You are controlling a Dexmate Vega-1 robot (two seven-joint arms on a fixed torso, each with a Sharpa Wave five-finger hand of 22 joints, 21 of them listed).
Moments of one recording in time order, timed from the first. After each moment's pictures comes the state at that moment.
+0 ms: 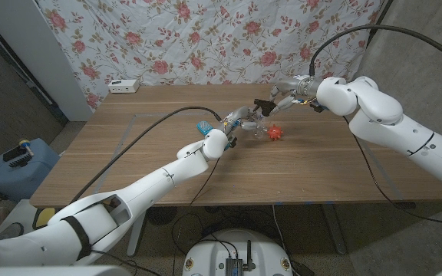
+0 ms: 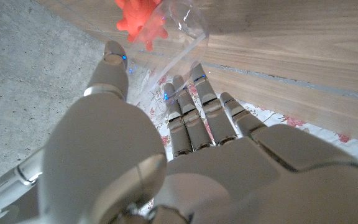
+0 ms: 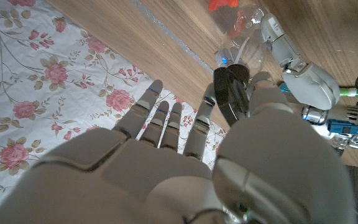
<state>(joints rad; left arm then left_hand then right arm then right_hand) 0.57 0.36 0.86 -1.41 0.23 0.08 0.24 0.94 -0.07 0.41 -0.27 0.17 0.80 -0.03 0.18 0.18 0.83 -0.12 0.19 0.18 0.87 -0.11 0.17 0.16 0.25 -0.04 0.18 0.16 -0.61 -0.96 -0.58 -2.12 -0.68 -0.32 0.57 0.67 -0.08 0.34 -0.09 0.20 0.78 -0.13 0.34 0.21 0.29 0.03 0.23 0.22 0.22 -0.04 0.23 0.23 0.47 -0.05 0.20 0.17</state>
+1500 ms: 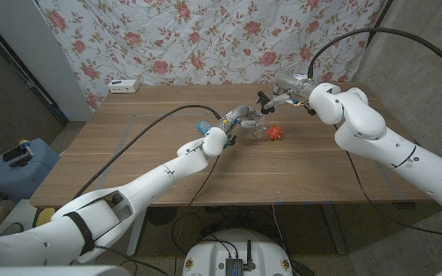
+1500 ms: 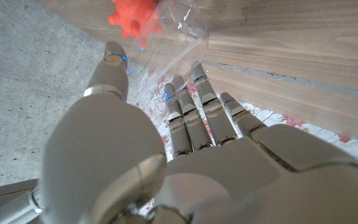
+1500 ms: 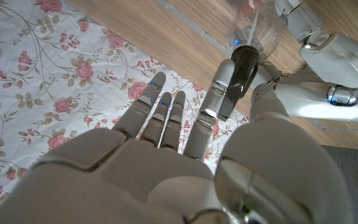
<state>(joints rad) 0.54 0.35 0.86 -1.36 0.22 0.06 0.24 0.94 -0.07 0.41 -0.27 0.17 0.80 -0.03 0.19 0.18 0.83 -0.12 0.19 0.18 0.87 -0.11 0.17 0.16 0.25 -0.04 0.18 0.16 -0.65 -0.89 -0.62 -2.17 -0.81 -0.52 0.50 0.59 -0.04 0.31 -0.09 0.19 1.10 -0.07 0.42 0.19 0.45 0.03 0.26 0.21 0.33 -0.04 0.26 0.22 0.56 -0.03 0.20 0.17</state>
